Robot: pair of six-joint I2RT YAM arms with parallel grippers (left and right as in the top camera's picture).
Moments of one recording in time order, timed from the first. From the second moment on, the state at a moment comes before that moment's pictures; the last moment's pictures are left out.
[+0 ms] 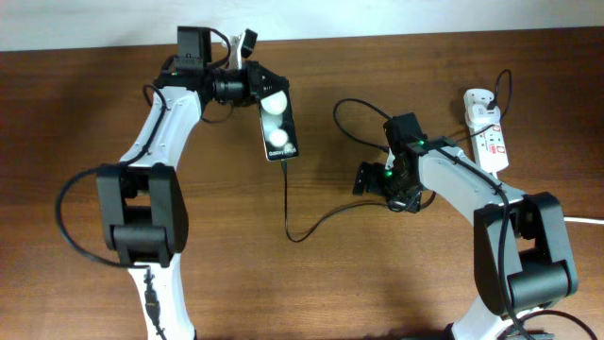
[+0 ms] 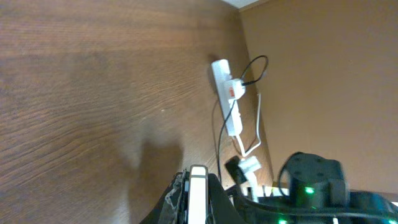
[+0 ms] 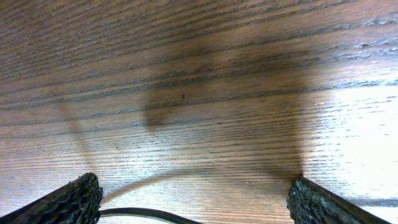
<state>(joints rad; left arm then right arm) -0.11 2.24 1.84 -0.47 1.04 -0.36 0.21 1.84 1.10 -0.71 -0.24 0.52</state>
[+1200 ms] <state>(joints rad) -0.23 2.45 1.84 -0.50 0.92 -0.41 0.15 1.84 1.35 -0.46 -0.54 0.43</state>
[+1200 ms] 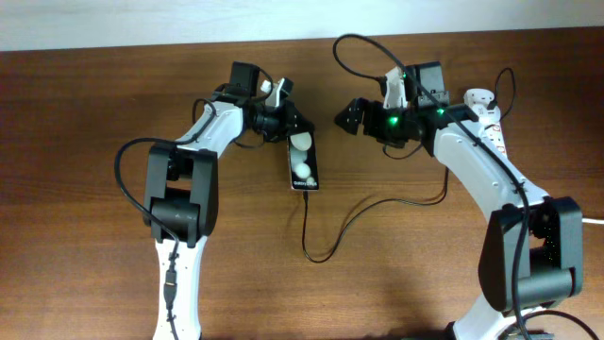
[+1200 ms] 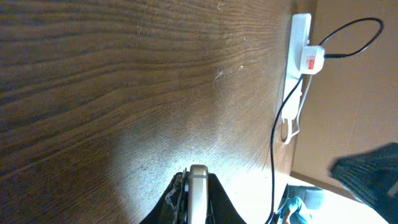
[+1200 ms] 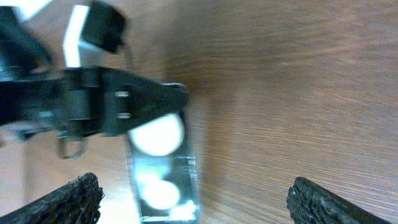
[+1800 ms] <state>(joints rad) -0.32 2.43 1.86 -0.56 0.88 -0.44 0.14 1.84 1.41 -0.46 -0.81 0.43</state>
